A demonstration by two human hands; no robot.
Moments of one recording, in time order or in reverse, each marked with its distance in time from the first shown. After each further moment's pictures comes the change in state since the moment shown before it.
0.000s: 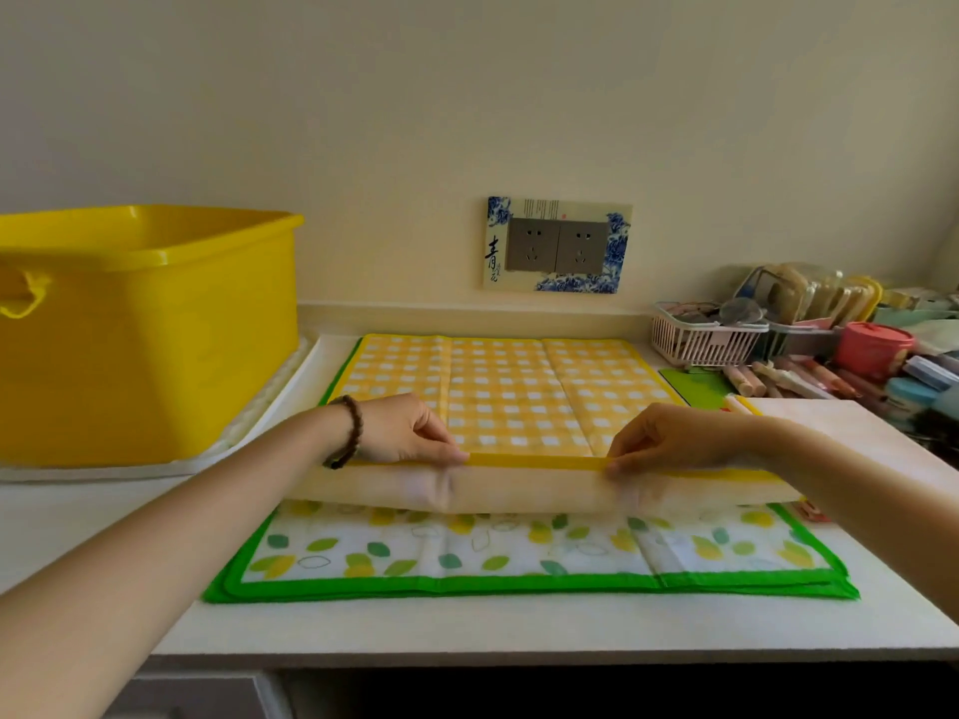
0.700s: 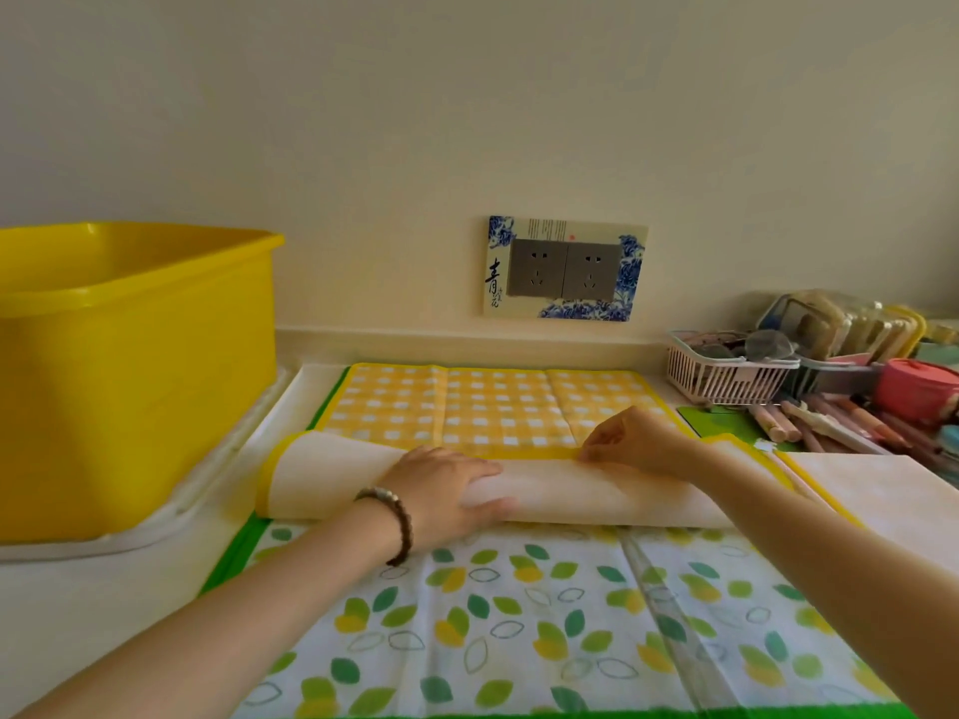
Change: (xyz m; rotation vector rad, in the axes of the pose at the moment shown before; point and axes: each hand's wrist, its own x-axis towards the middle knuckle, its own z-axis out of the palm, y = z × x) left_hand 0.068 -0.003 0.030 0.445 0.252 0.056; right_hand 0.120 0.052 -0.025 0.065 0.362 0.159
